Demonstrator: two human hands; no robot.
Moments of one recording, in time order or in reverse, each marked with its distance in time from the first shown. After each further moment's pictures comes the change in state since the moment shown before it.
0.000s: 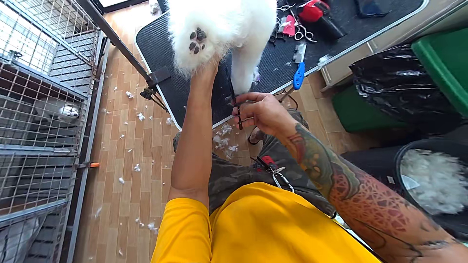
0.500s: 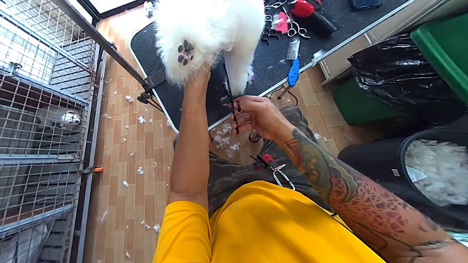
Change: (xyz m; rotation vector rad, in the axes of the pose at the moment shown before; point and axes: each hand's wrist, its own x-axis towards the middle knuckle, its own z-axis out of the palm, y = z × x) left_hand -0.003 -0.011 0.004 -0.073 0.060 0.177; right_hand -0.007 0.010 -0.009 0.044 -0.061 -0.010
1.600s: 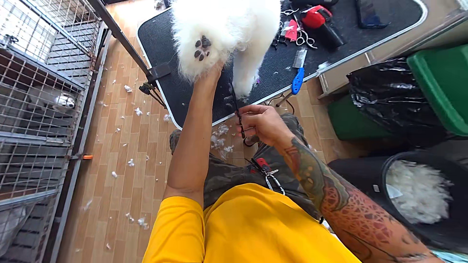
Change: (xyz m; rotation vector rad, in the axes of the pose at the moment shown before) left_hand -0.005 0.000 0.002 0.130 0.061 0.023; right_hand 0.001 0.012 -0.010 -0.130 0.101 0.082
